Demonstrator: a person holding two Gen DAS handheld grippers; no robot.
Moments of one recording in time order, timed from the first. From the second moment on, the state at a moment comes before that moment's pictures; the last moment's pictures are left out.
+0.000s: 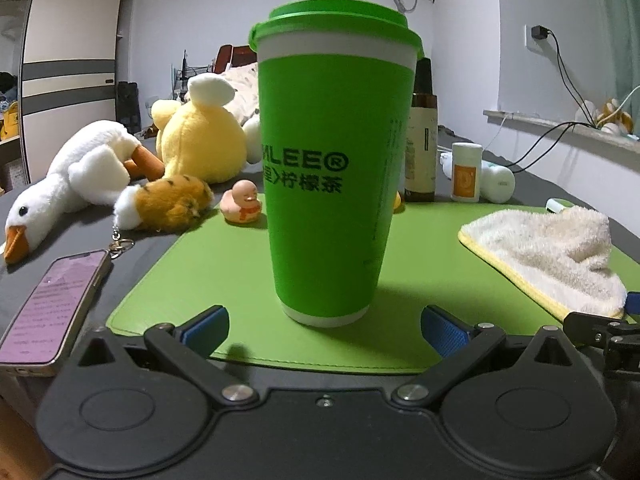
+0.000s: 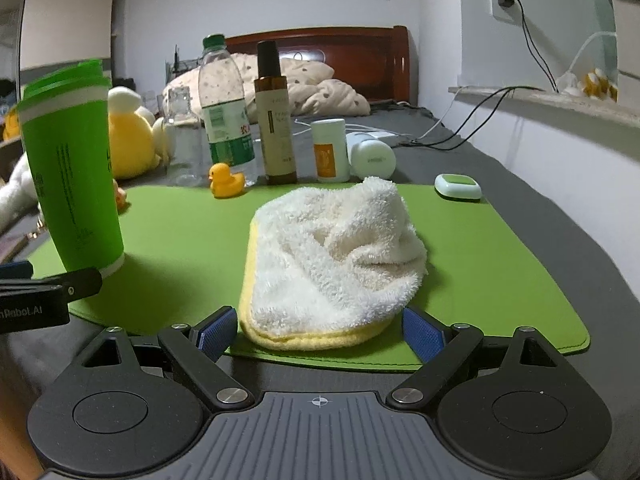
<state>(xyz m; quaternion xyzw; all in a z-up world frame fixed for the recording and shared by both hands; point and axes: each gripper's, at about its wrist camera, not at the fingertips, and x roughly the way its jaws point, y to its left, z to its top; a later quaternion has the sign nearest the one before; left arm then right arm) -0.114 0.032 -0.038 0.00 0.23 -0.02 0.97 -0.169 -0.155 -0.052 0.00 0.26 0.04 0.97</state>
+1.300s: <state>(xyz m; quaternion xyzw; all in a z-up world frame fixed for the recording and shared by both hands) -0.099 0.015 -0.036 0.00 0.29 0.01 0.96 -0.176 -0.148 -0.051 0.04 0.28 -0.03 0.96</state>
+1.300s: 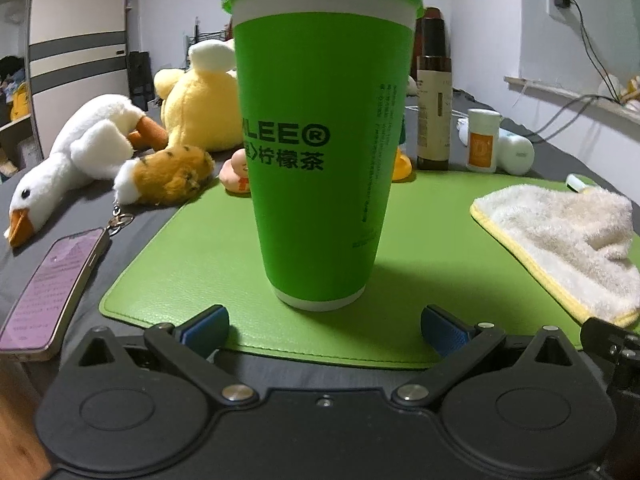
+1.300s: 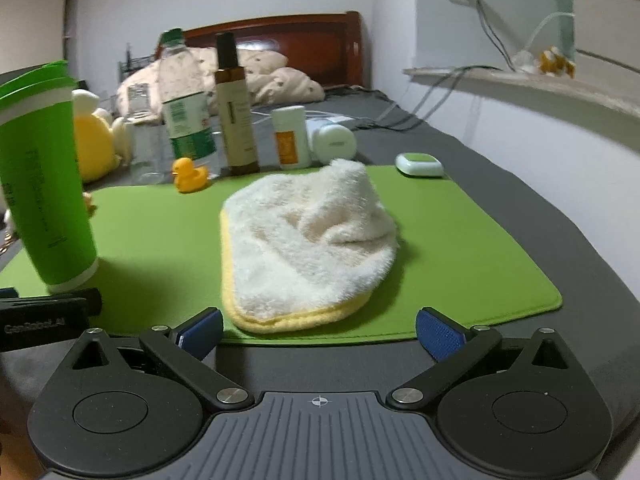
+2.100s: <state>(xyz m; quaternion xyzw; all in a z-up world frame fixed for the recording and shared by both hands) -0.099 0.015 -0.036 -0.01 0.29 0.03 0.96 -0.173 -0.147 -0.049 0.05 0.28 -0.01 0.96</state>
